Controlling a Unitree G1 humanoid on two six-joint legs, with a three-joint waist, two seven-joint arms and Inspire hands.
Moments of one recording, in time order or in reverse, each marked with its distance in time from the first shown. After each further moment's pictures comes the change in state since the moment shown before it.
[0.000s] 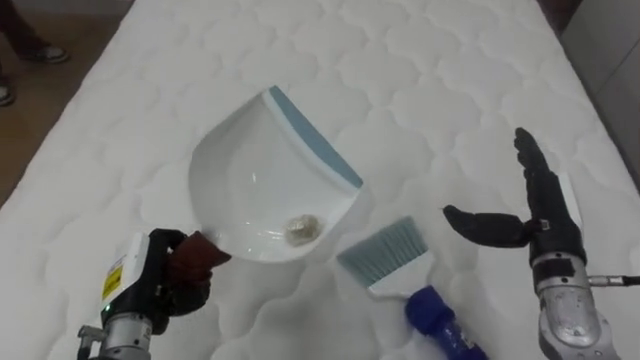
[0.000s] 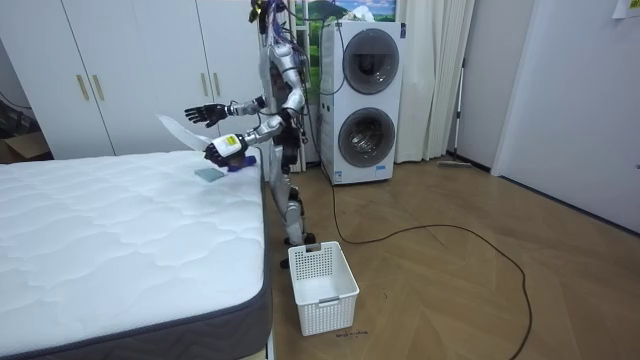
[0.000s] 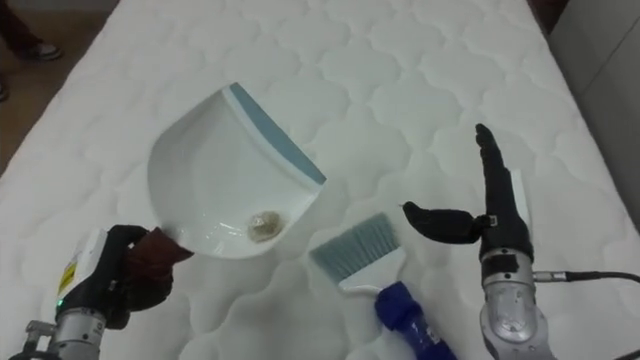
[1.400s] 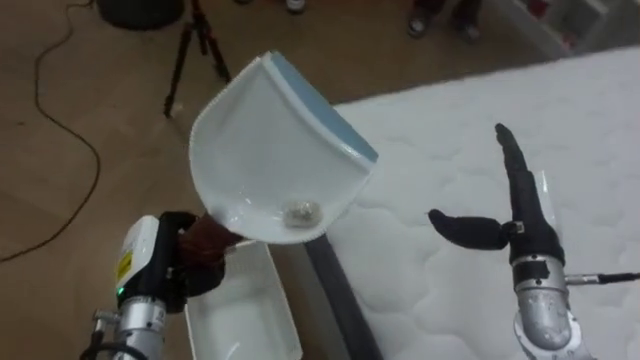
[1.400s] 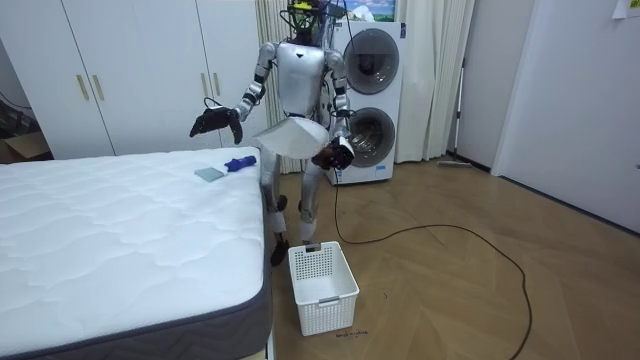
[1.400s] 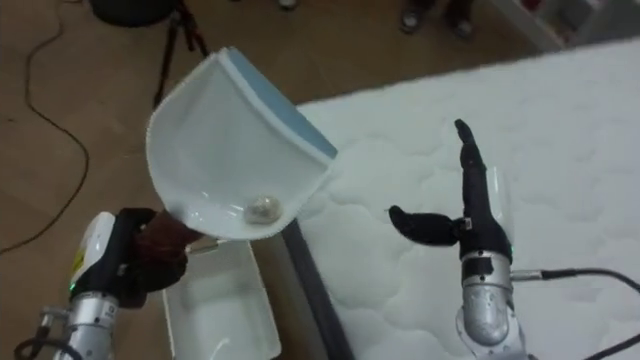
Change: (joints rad) left arm -0.041 -0.015 -0.070 -0.003 -0.031 -0.035 -0.032; right arm -0.006 0.038 0.019 0.086 -0.161 -0.052 -0.125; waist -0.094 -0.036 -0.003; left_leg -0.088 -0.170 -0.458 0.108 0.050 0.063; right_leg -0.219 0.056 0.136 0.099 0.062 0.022
